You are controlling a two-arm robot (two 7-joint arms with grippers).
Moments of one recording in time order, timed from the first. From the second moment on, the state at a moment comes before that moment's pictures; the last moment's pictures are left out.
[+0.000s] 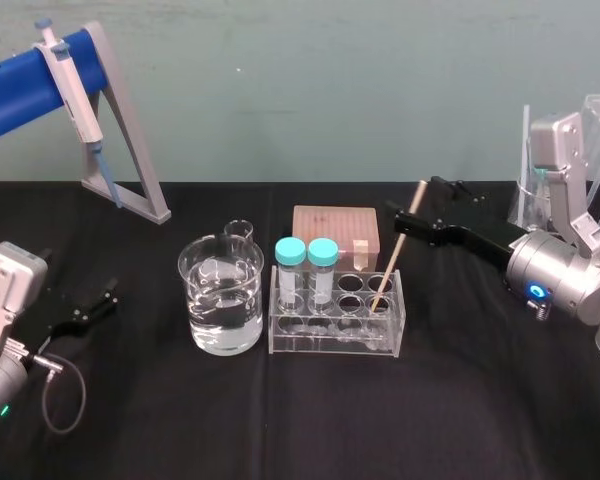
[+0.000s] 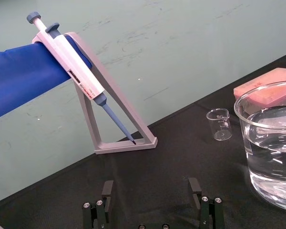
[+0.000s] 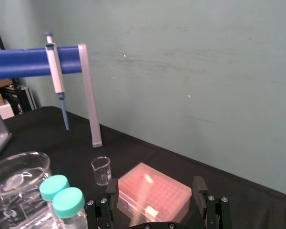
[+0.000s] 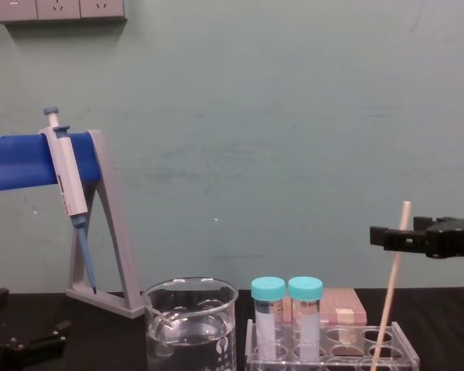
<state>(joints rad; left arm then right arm) -0.20 0.60 0.45 -1.41 -0.25 -0.12 0.03 0.46 0.44 -0.34 -1.24 0.49 0.07 0.48</state>
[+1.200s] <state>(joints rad) -0.20 0.60 0.45 -1.41 -0.25 -0.12 0.03 0.28 0.41 -0.14 -1.51 0.31 0.08 0.02</state>
